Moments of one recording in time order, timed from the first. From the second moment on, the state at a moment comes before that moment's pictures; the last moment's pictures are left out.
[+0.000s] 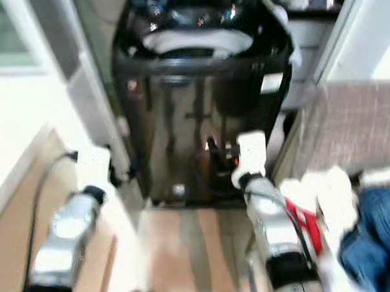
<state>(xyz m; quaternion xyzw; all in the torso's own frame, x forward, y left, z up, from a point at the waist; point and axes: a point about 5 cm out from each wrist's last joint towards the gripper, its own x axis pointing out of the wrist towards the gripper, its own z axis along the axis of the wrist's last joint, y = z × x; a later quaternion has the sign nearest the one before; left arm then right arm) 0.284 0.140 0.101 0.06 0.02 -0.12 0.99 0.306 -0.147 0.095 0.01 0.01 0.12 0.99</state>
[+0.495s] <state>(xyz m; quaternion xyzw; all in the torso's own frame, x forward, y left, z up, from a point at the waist) 0.287 0.148 0.098 0.06 0.02 -0.11 0.99 0.305 -0.155 0.097 -0.04 -0.01 0.11 0.99</state>
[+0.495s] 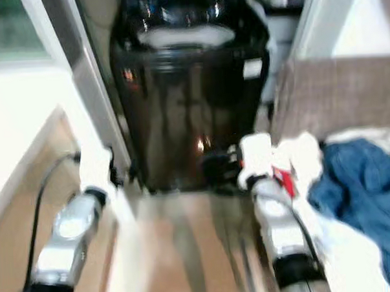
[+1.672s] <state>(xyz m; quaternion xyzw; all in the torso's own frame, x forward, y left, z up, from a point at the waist) 0.282 0.159 0.084 0.08 0.02 -0.10 0.99 0.311 -0.149 0.093 -0.04 -0.02 0.11 0.99</state>
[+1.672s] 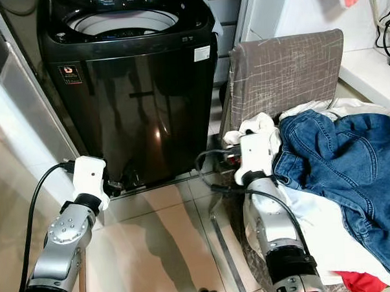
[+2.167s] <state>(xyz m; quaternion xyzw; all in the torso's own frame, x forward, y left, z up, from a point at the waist) 0.274 0.183 0.090 0.12 -0.02 -0.14 0.98 0.306 -0.173 0.094 -0.03 -0.05 0.05 1.00</state>
